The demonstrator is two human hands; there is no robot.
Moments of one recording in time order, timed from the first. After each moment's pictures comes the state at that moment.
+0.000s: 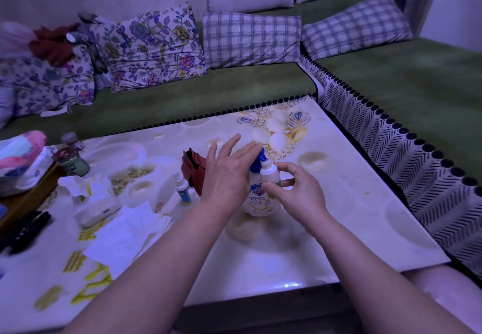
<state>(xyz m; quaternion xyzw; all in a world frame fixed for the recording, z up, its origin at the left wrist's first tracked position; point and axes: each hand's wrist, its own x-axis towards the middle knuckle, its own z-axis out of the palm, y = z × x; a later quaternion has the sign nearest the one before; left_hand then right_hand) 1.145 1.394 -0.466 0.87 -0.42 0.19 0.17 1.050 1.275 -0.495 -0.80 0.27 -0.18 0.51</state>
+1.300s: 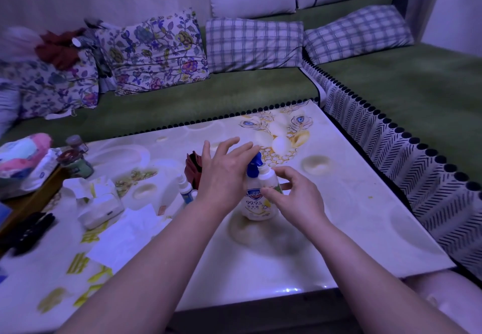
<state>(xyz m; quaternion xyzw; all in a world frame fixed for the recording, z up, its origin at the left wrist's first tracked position) 1.154 1.404 -0.459 0.86 -0.43 0.22 0.15 1.055 1.283 -0.495 -0.82 0.26 -0.17 0.48</state>
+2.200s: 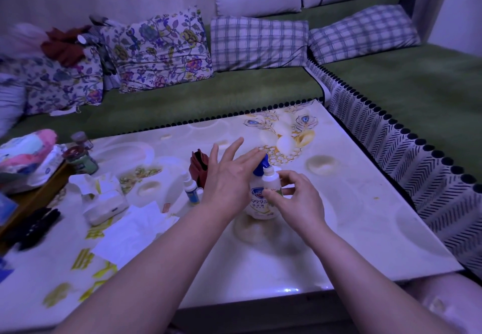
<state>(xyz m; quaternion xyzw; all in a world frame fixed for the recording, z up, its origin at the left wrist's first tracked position) 1.151 1.412 -0.466 0.87 -0.44 0.18 0.14 1.058 1.294 -0.509 -0.80 0.26 -0.20 0.49</state>
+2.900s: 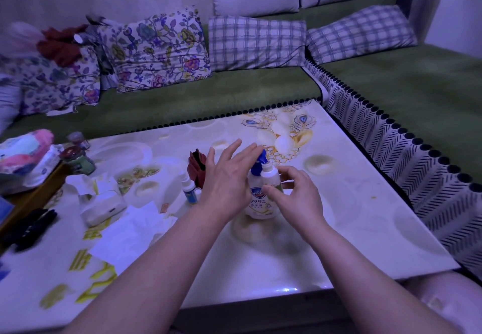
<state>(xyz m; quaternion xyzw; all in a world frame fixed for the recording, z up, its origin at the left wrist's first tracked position) 1.144 1.412 -0.460 0.88 -0.42 0.13 0.16 1.062 1.292 -0.506 -0.79 0.26 -0.23 0.50</state>
